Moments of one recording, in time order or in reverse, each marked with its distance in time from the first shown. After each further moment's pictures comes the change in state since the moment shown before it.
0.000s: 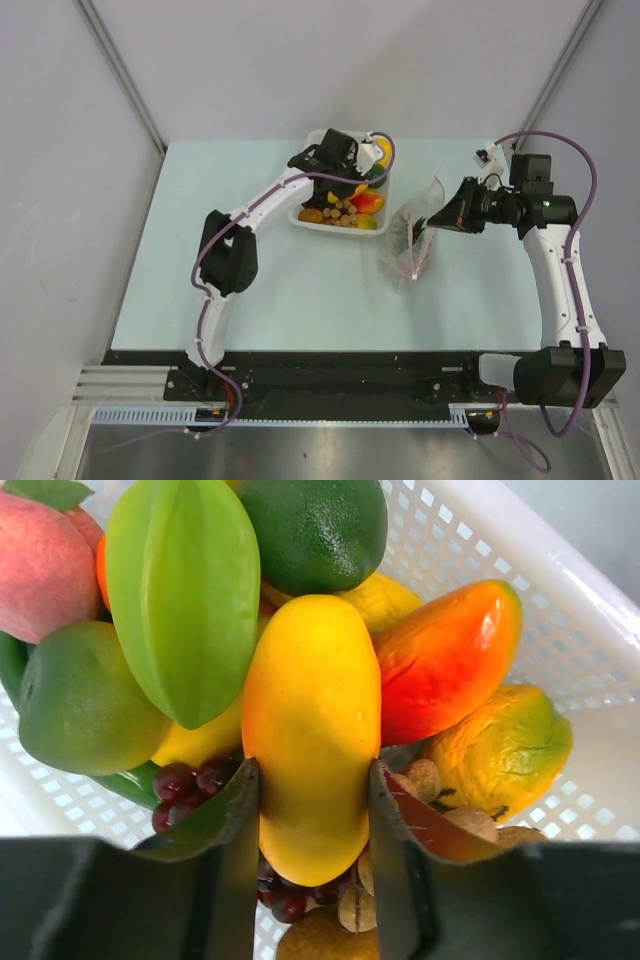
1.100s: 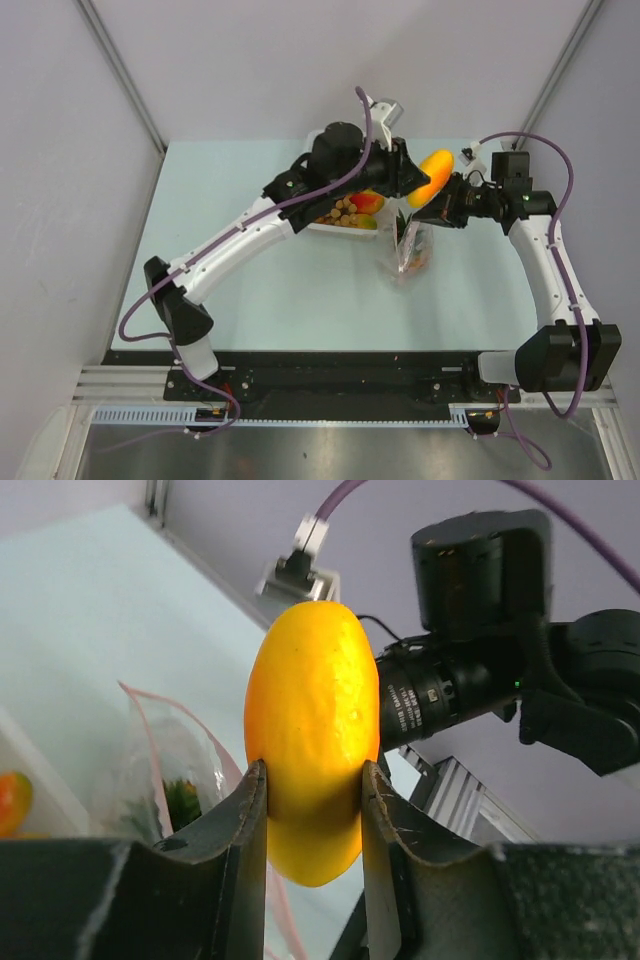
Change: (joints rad) left arm -0.279 -0.474 -0.120 0.290 0.111 -0.820; right arm 0.077 0.078 -0.040 0.174 -0.016 0.166
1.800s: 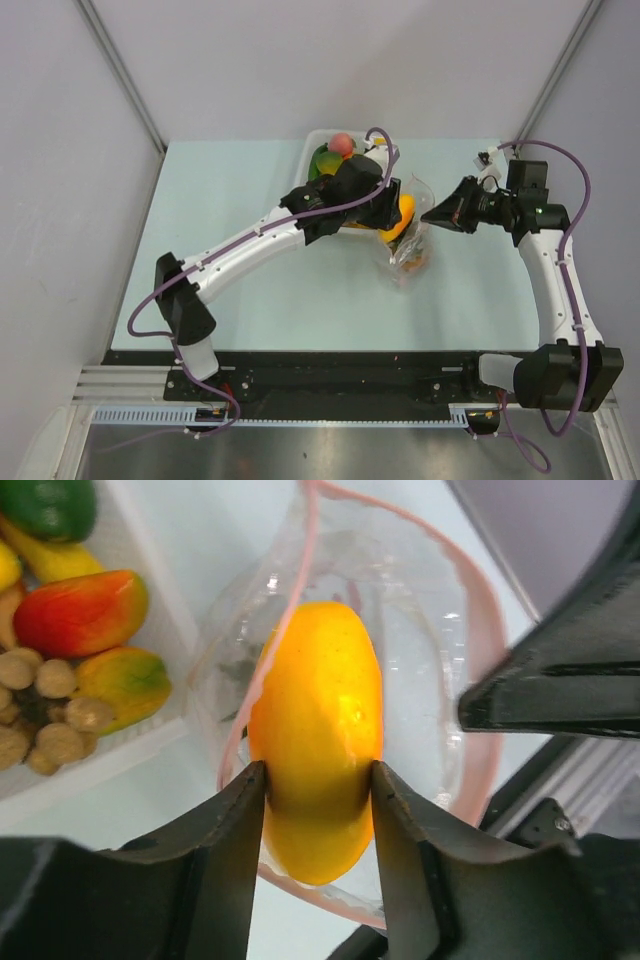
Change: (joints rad) left arm -0.053 0.027 -0.146 -0.262 -0.298 -0.037; right arm -0.083 -0.090 -0.072 0.022 -0.055 0.057
